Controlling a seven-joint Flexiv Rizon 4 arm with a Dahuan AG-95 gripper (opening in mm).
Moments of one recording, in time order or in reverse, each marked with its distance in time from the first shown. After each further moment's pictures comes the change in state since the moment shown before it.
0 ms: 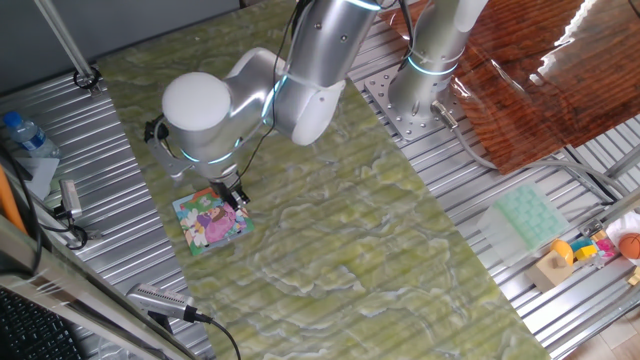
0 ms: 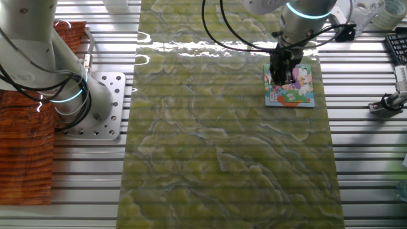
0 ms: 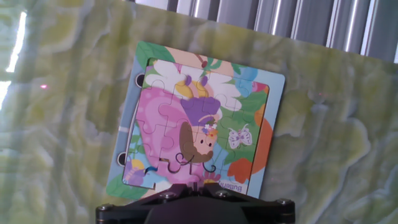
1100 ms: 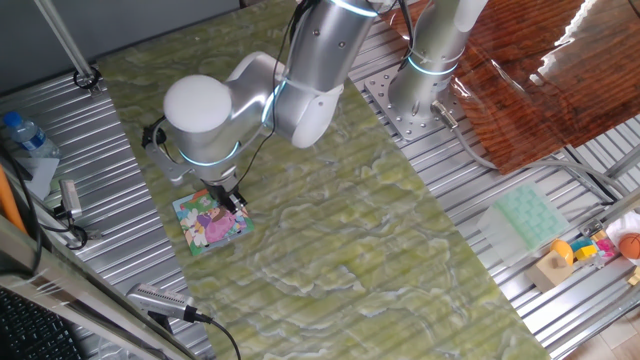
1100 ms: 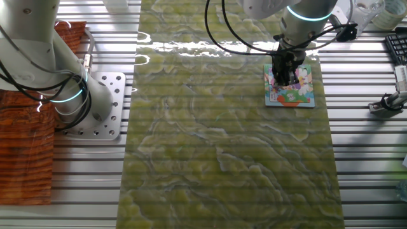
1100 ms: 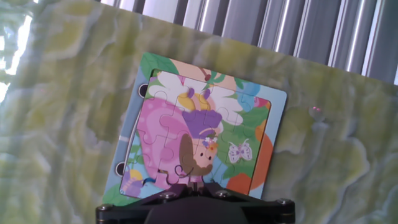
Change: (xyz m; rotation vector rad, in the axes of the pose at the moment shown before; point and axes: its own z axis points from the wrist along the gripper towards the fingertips) arm -0.003 -0.001 0.007 0.004 -0.036 -0.055
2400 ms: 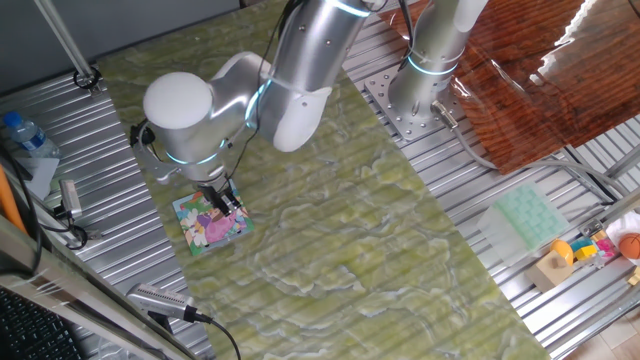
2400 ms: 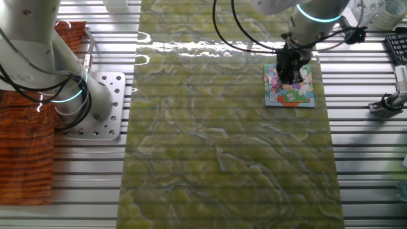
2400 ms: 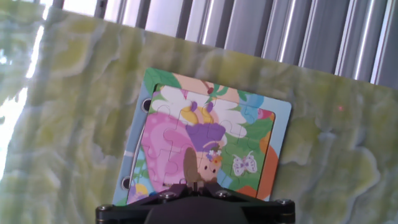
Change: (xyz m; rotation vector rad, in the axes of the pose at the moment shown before) arm -0.015 0.003 -0.002 -0.071 0.011 0.050
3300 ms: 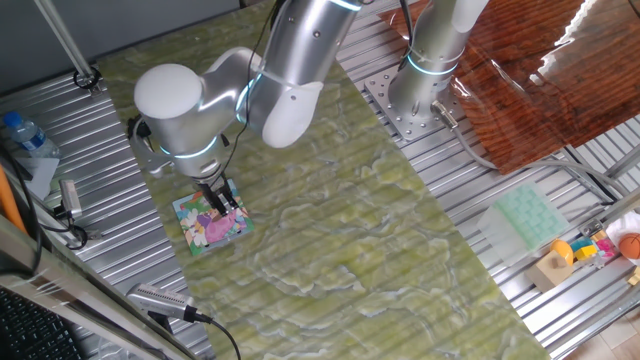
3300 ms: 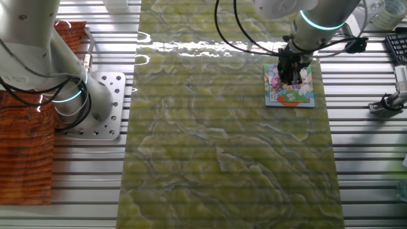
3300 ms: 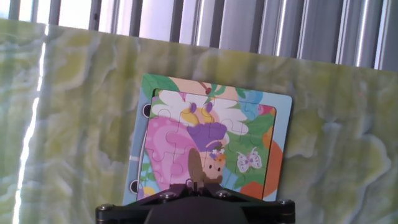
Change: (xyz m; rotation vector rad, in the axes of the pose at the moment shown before) arm 0.003 0.003 -0.006 -0.040 0.027 0.066
